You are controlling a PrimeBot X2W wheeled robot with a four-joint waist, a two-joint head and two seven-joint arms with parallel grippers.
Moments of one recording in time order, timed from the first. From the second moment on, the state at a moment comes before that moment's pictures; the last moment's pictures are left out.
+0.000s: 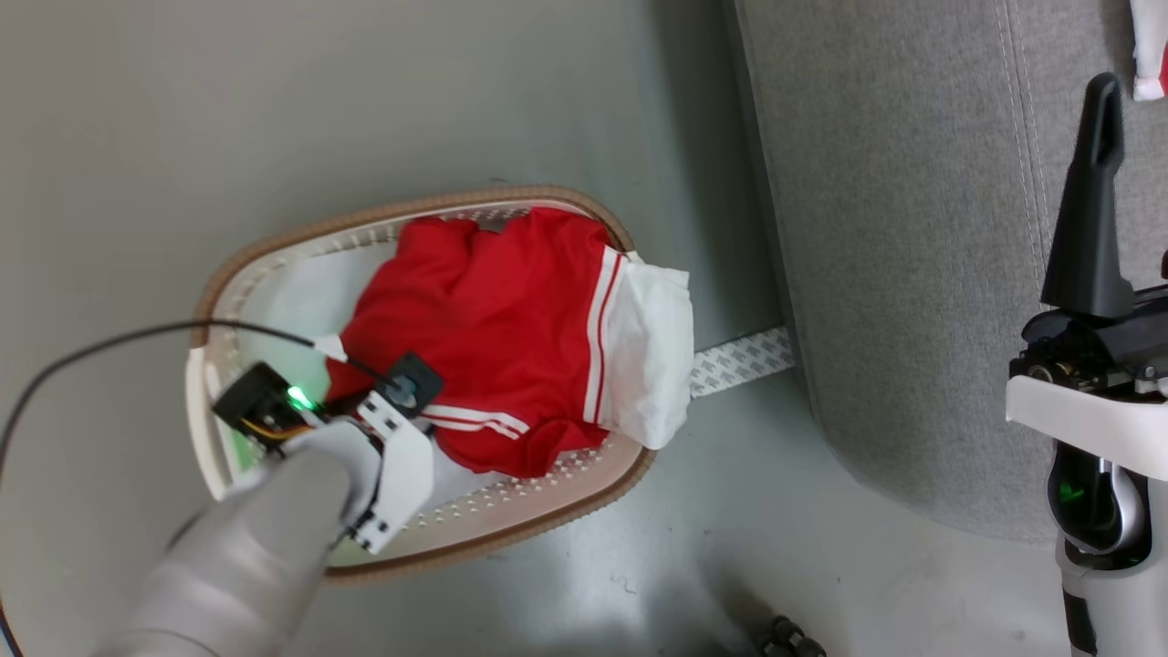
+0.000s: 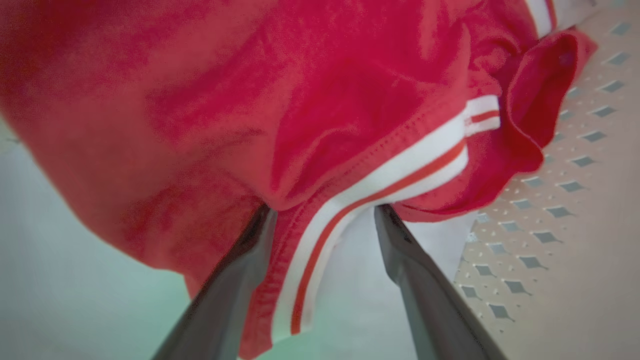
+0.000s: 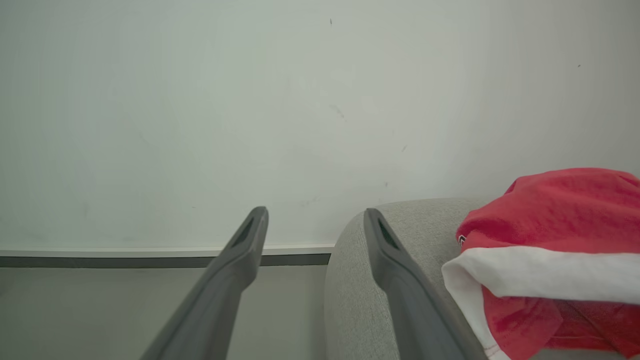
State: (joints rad) left arm -0.93 0.22 -0.94 1.19 -0.20 -0.13 -0.02; right arm -0.49 -0.05 0.04 -0.15 0.37 0.13 -0.26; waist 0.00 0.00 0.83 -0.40
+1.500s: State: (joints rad) left arm -0.82 0.06 -1.07 1.16 -0.41 -0.13 -0.21; right arm -0.37 -0.05 -0.01 -0.02 0.25 0.13 -0.26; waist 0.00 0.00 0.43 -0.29
